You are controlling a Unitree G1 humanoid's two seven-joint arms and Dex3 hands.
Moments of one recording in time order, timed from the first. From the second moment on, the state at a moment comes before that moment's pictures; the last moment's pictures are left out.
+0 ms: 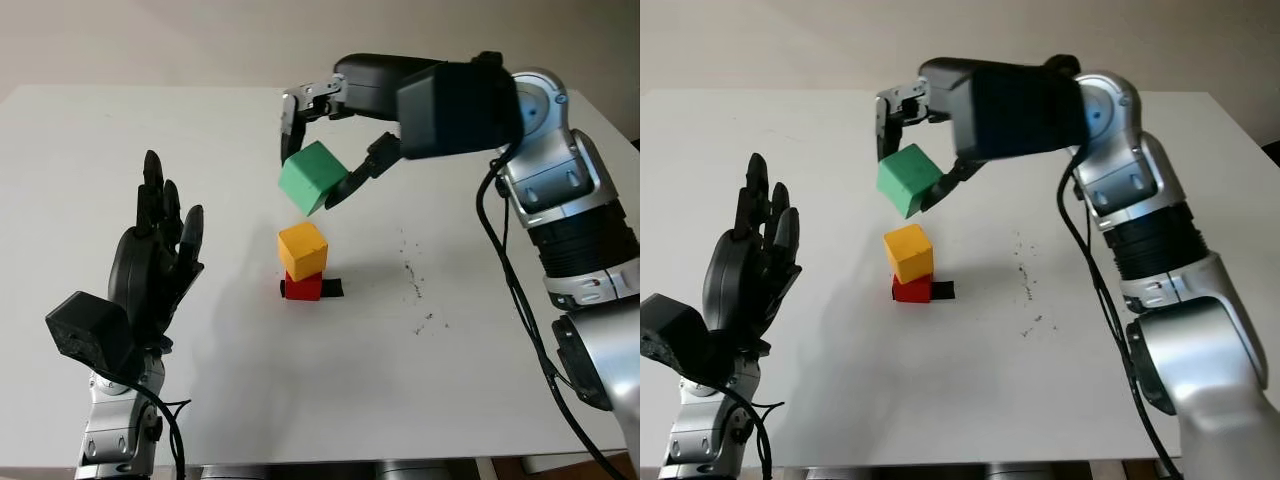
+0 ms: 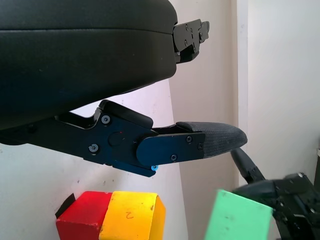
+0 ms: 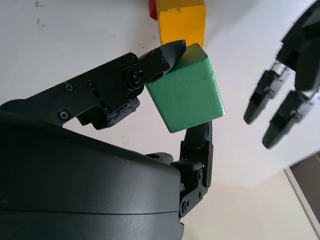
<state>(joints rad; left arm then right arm) -0.06 0.14 0.16 -0.05 -0.12 -0.12 -0.12 -1.07 -0.48 0.33 0.28 -0.32 -0.06 0.83</state>
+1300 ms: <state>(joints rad) -0.06 0.14 0.15 -0.05 -0.12 -0.14 -0.11 -0.98 -0.43 0.34 0.26 -0.30 0.14 0.85</state>
